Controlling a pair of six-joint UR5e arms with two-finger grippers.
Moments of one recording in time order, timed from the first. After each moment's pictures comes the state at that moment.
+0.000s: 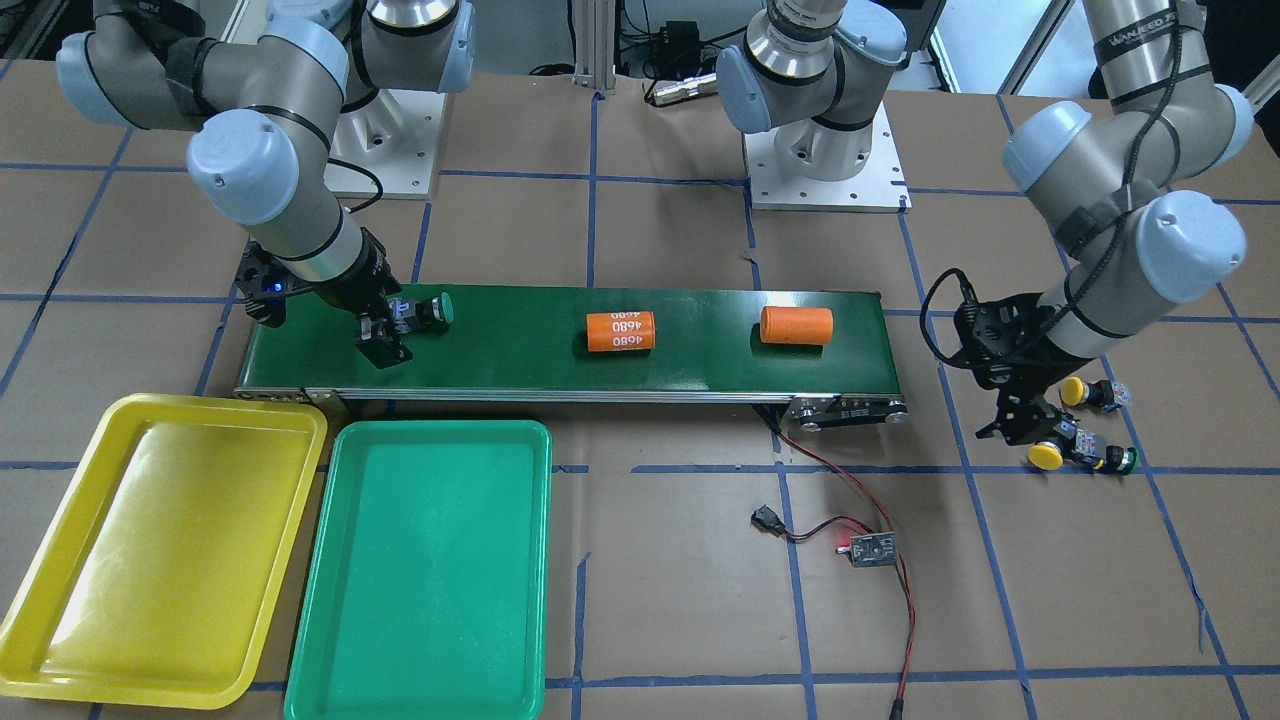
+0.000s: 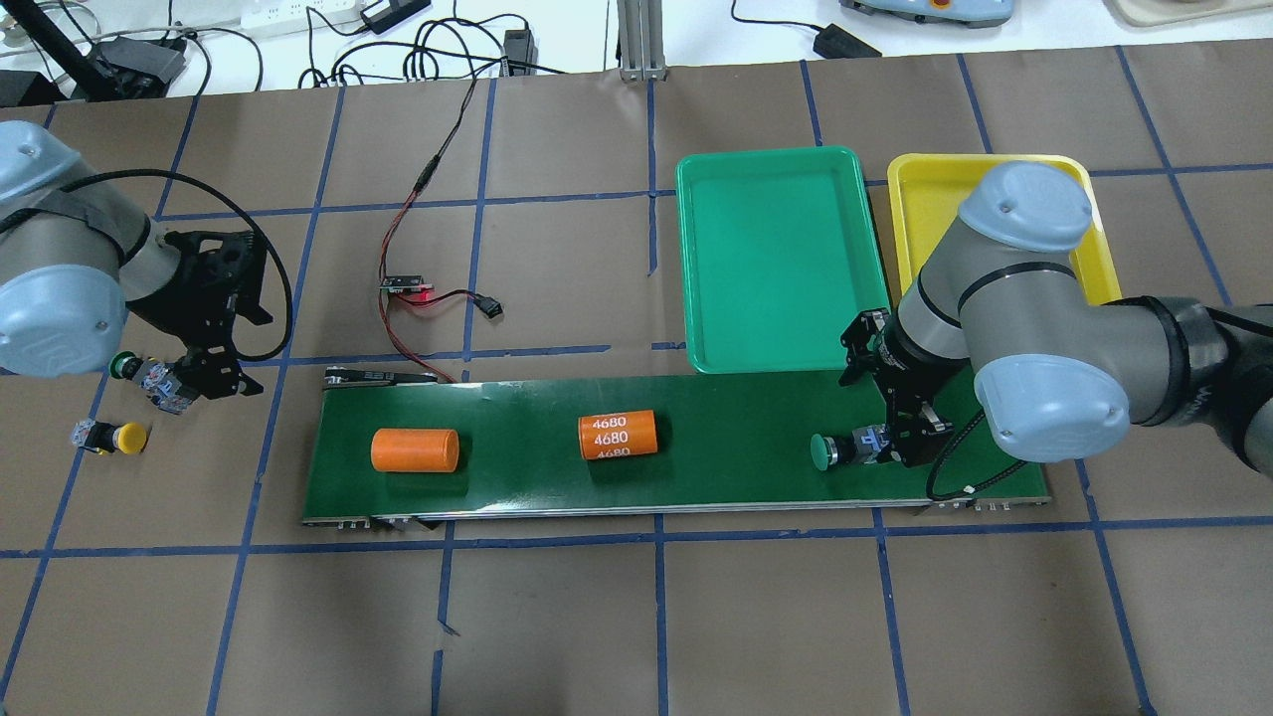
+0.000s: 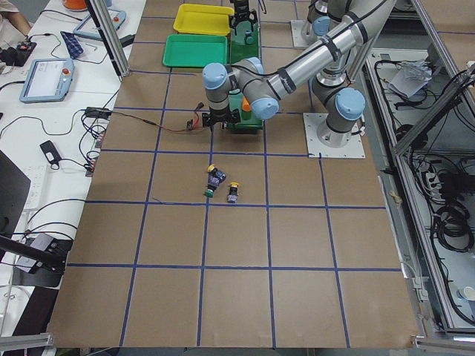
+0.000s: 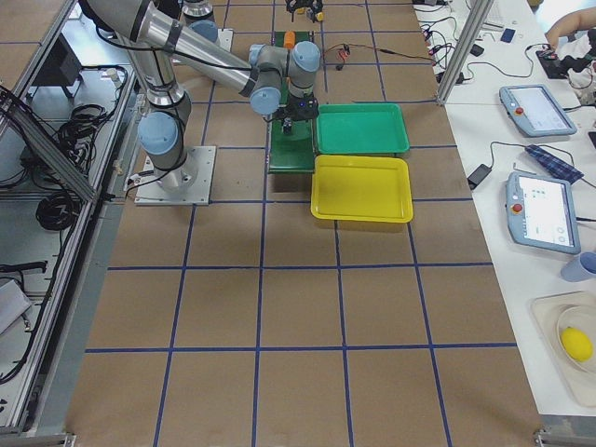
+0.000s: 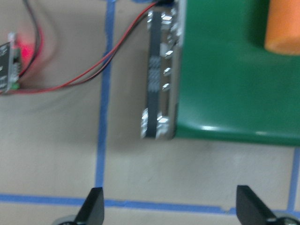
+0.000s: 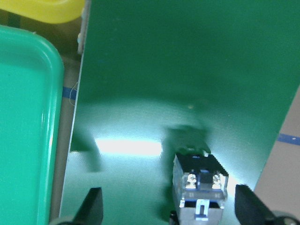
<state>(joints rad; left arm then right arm) -1.13 -1.80 -1.90 -1.11 1.52 1.86 1.52 -1.53 2.12 -2.02 -1.46 1.27</state>
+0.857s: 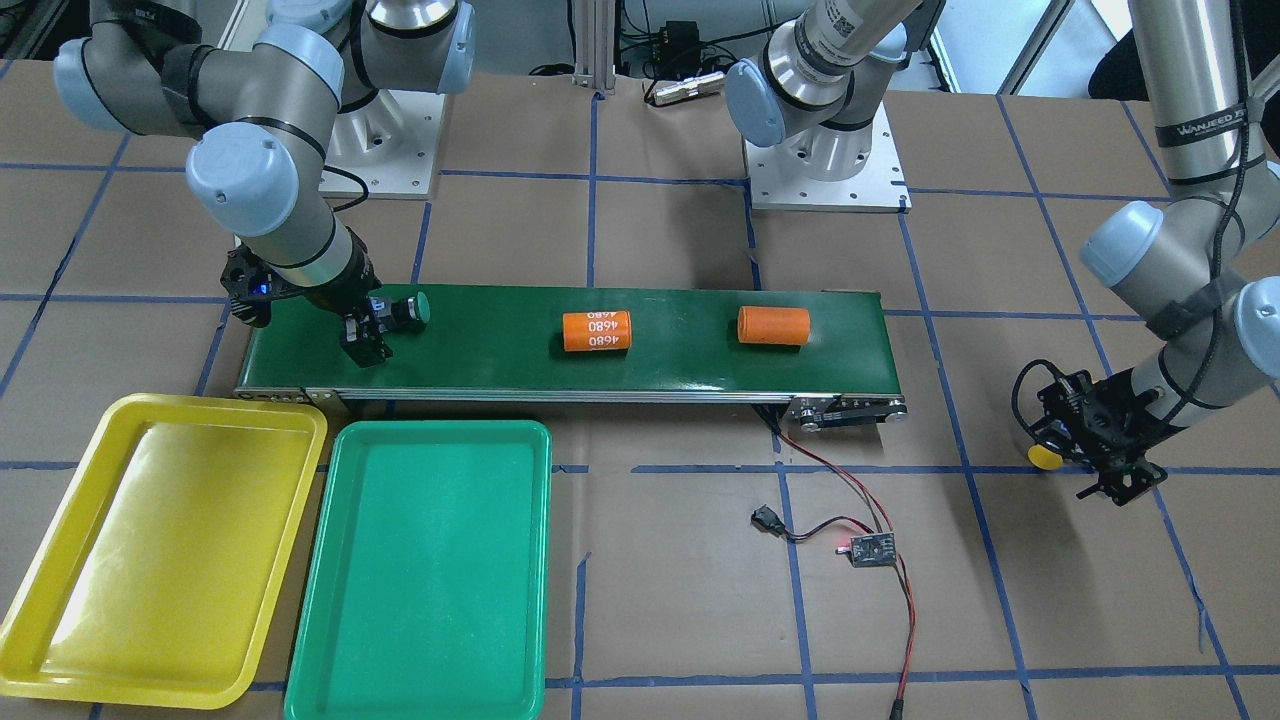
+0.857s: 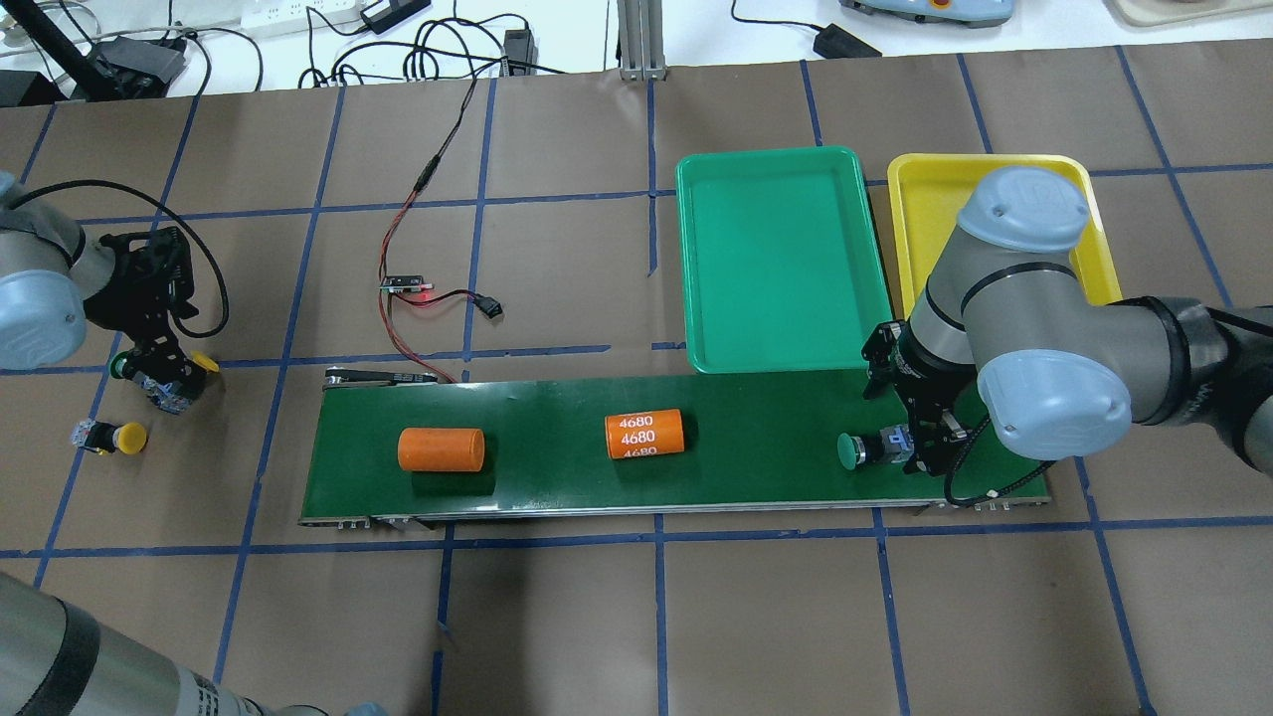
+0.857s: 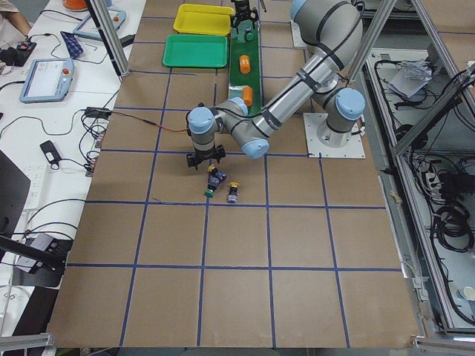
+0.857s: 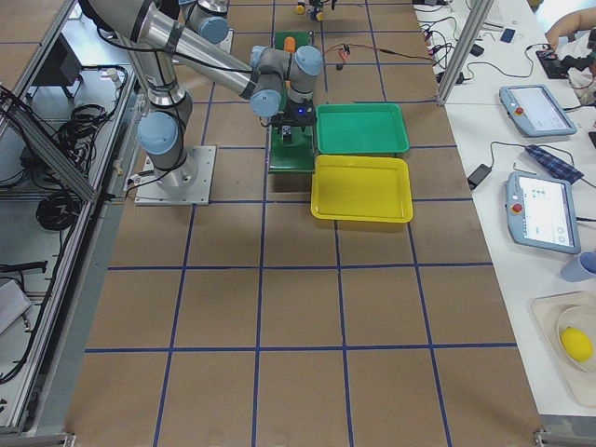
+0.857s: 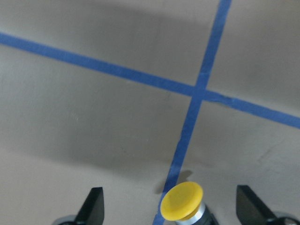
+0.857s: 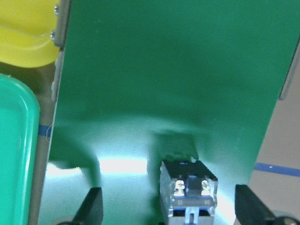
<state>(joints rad) -0.97 -2.00 -1.83 -0.91 1.53 1.79 1.51 -1.51 2.13 -1.99 -1.52 1.26</state>
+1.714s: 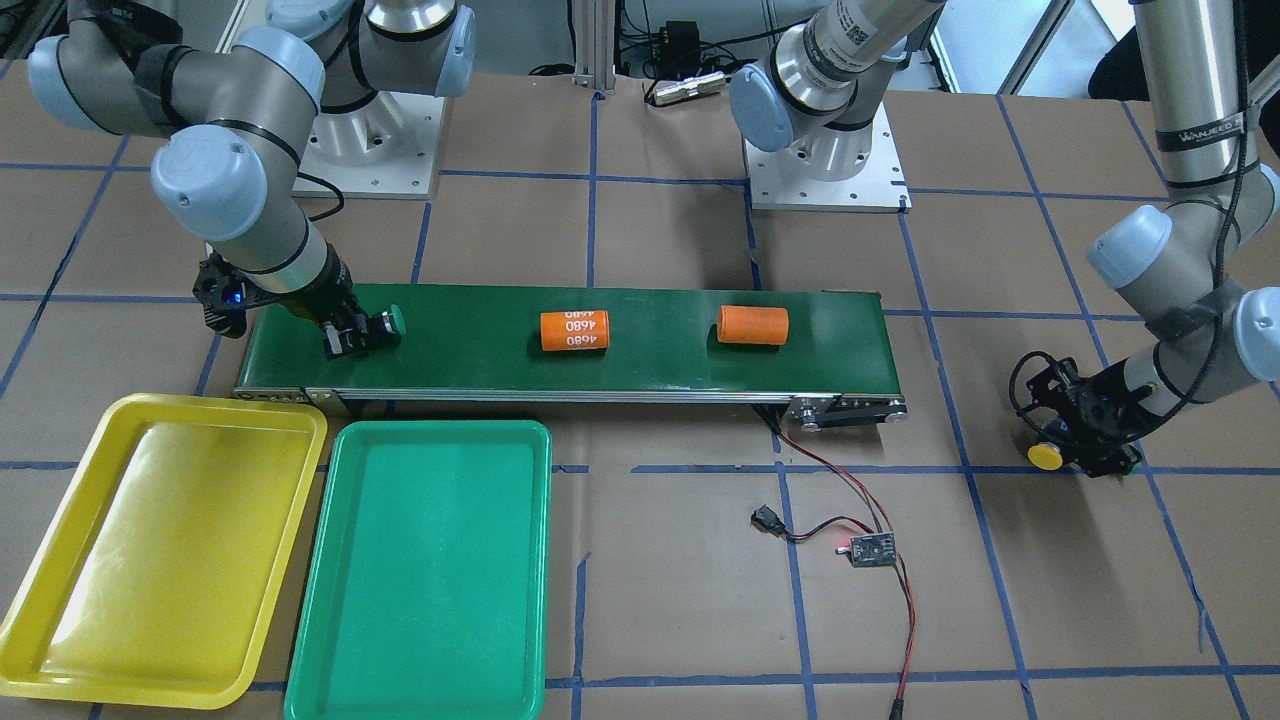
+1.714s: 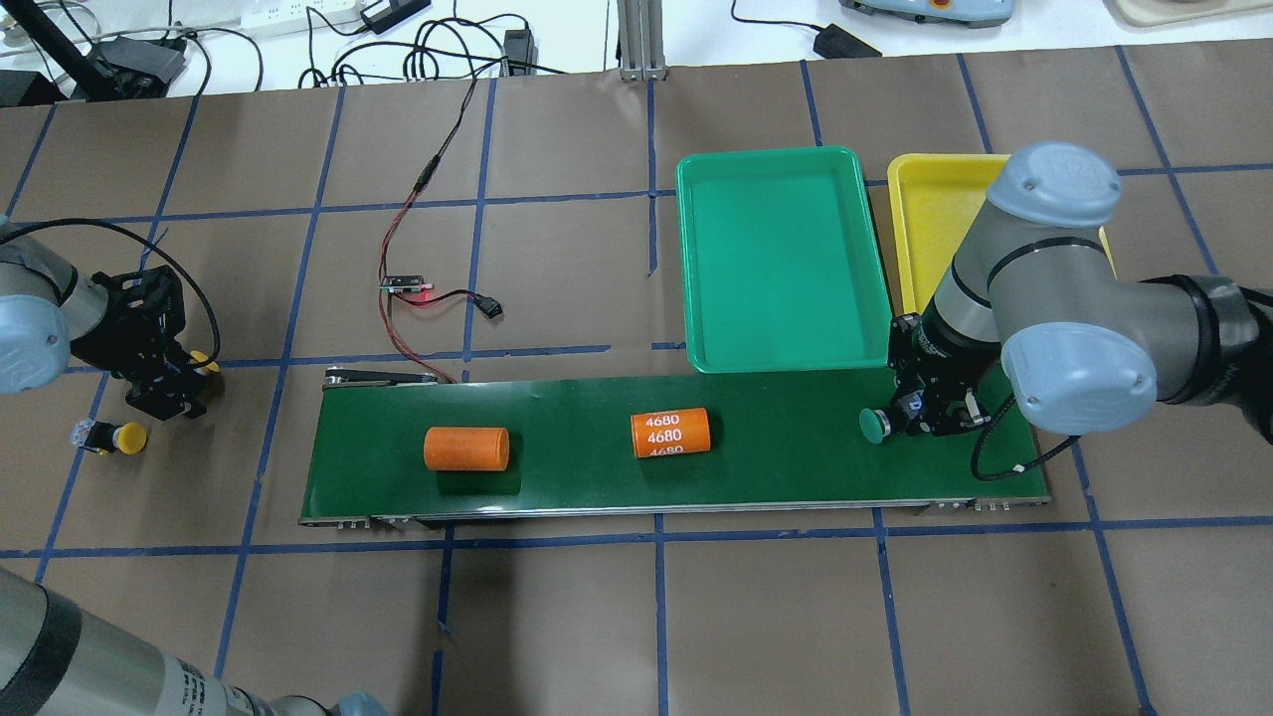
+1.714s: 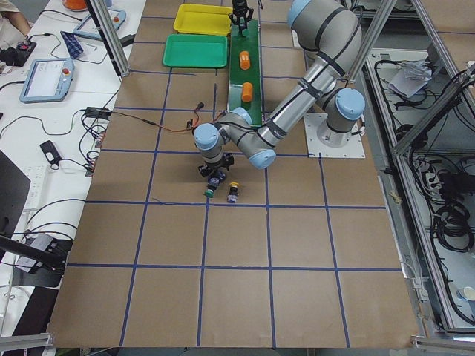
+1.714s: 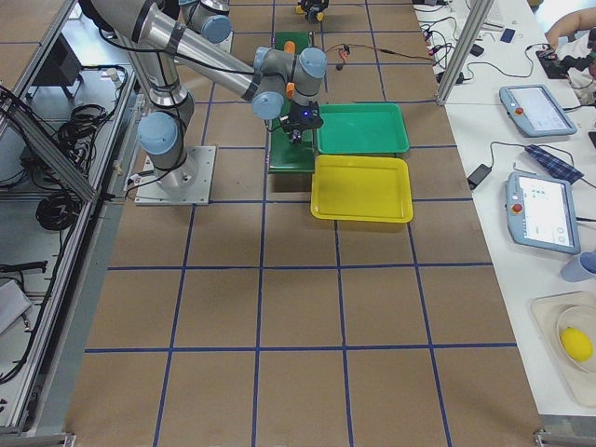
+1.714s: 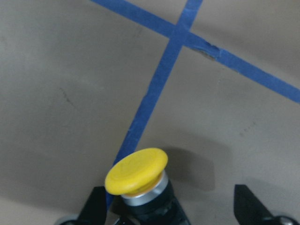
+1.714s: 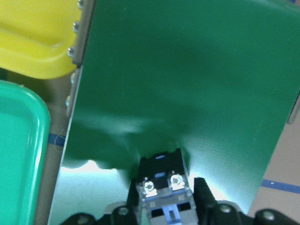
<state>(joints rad) -0.93 -2.02 -1.85 -0.99 1.53 1.79 1.46 -1.51 2.07 -1.97 -1.53 1.17</state>
